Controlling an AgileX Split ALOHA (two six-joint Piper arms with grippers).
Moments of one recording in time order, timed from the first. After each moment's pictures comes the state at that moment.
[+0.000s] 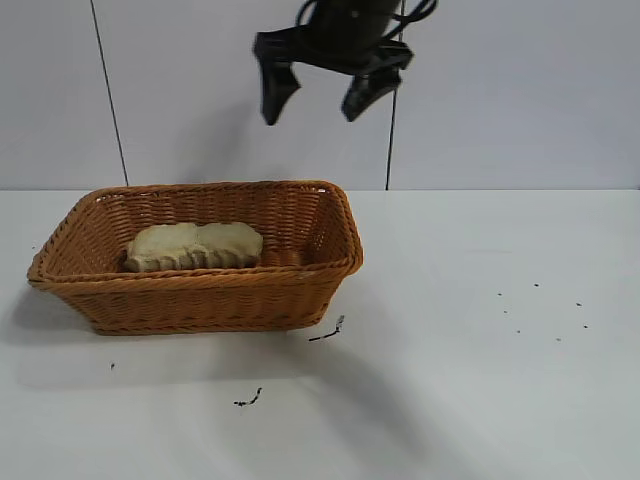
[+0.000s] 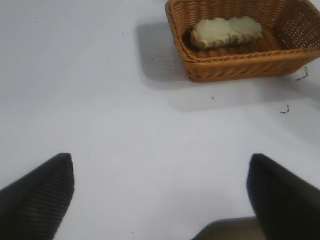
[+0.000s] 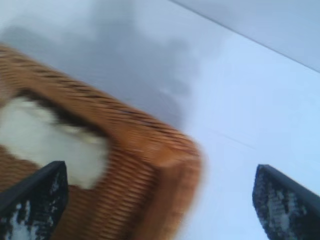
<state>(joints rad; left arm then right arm) -0.02 -0.01 -0.50 -0.04 1.07 0.08 0.10 2.32 -2.25 0.13 1.09 -0.14</state>
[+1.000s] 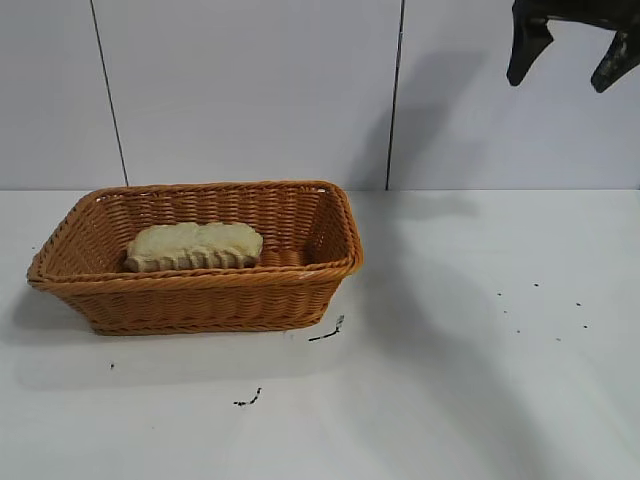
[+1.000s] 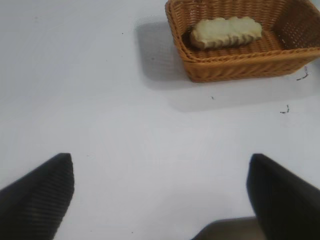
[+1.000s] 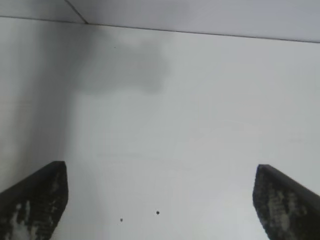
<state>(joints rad) -0.02 -0.01 -0.50 -0.04 1.07 0.08 -0.04 1.87 -1.81 0.13 1.21 -0.16</state>
